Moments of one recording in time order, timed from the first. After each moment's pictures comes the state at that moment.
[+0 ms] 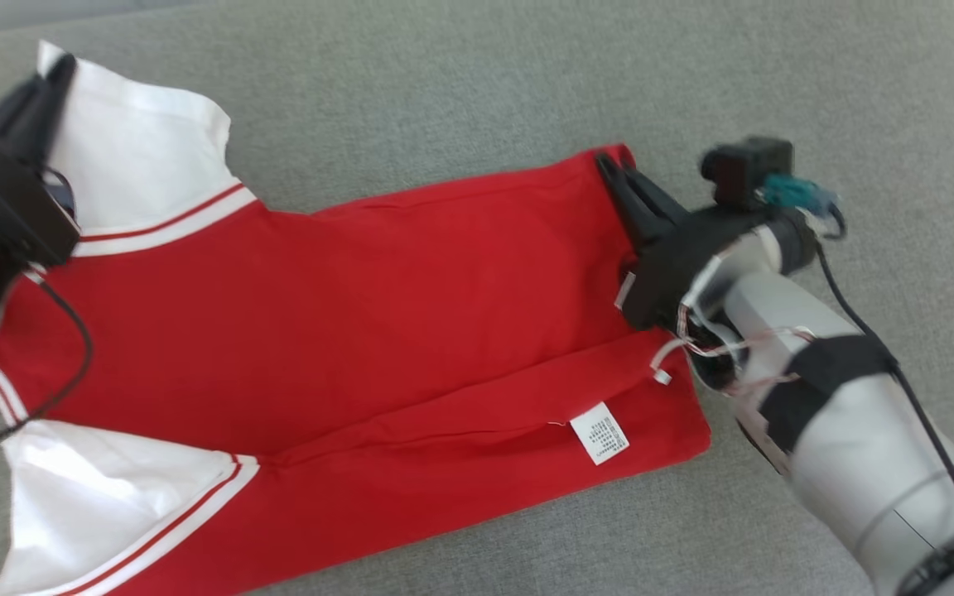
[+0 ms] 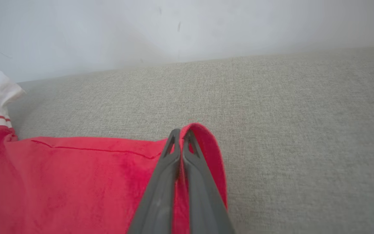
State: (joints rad) left arm -1.11 0.62 -0.93 0.67 -1.01 -0.13 -0.06; right arm -0.98 -0.08 0.73 0.97 0.86 0.13 -0.25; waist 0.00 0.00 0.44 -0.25
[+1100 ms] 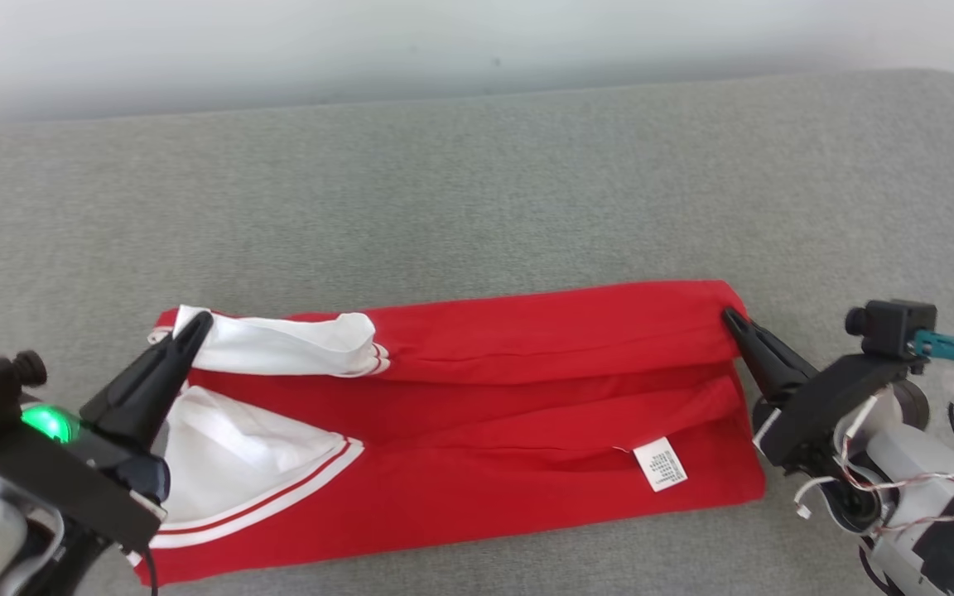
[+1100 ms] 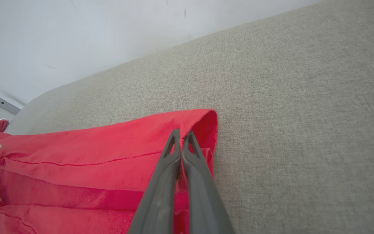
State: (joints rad) left arm -0.55 0.82 -0.87 0.04 -1.07 -0.11 -0.26; right arm -0.60 -0.43 0.77 0.59 1.18 0.13 -0.20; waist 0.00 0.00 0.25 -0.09
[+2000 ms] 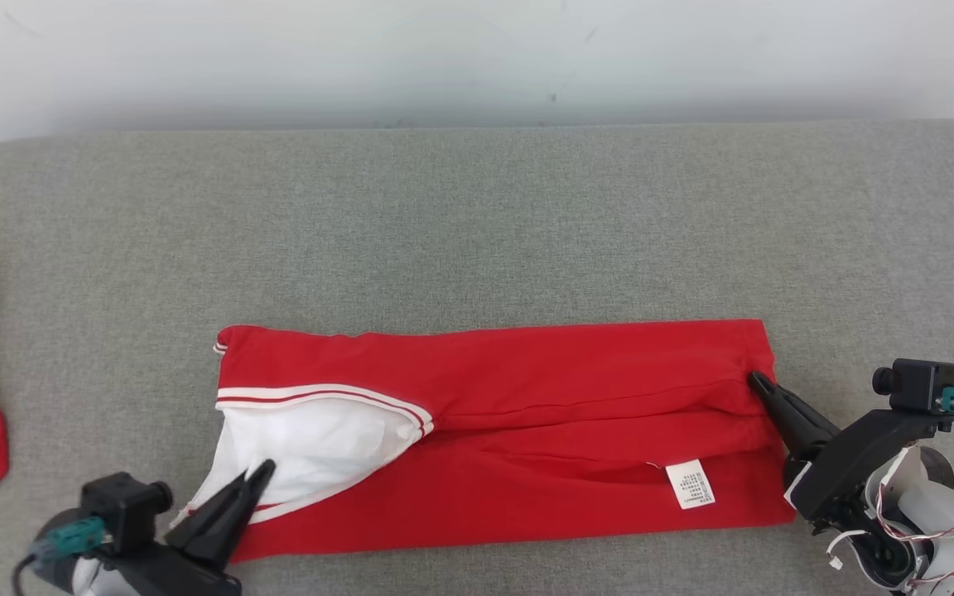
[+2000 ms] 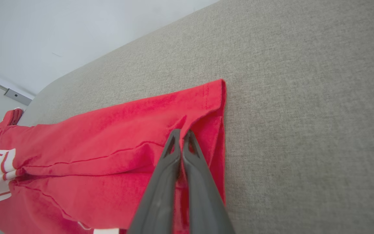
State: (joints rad) left arm -0.37 0.65 -0.92 0.26 -0.81 -0.08 -0.26; right arm -0.47 -0.51 0.77 0.53 1.28 0.13 -0.17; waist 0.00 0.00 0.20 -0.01
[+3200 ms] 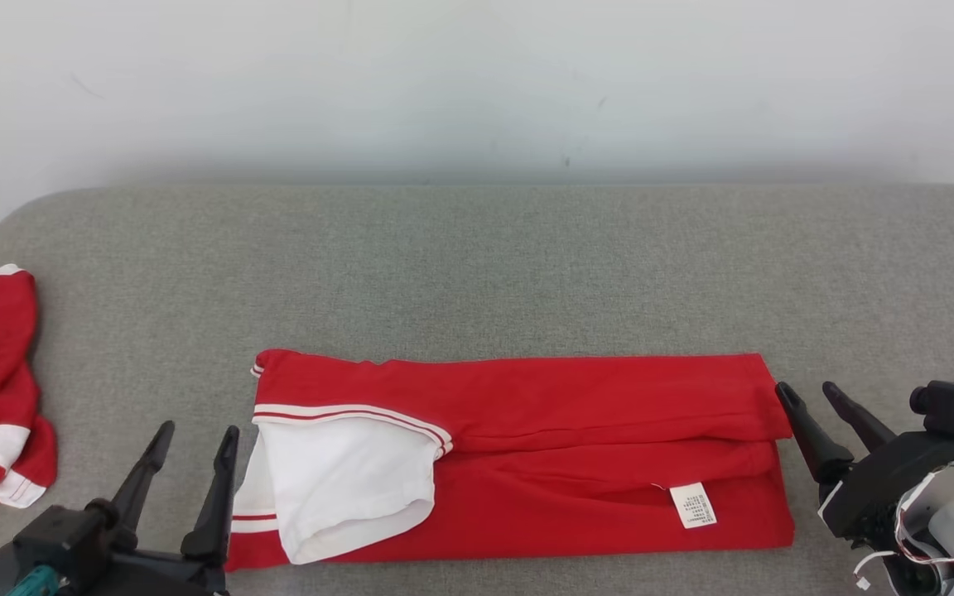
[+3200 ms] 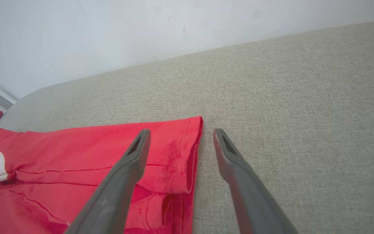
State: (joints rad) left arm -0.11 0.44 -0.45 0.12 -0.53 0.07 -0.26; right arm -0.42 -0.51 0.67 0.61 1.10 0.13 -0.23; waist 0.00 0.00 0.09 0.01
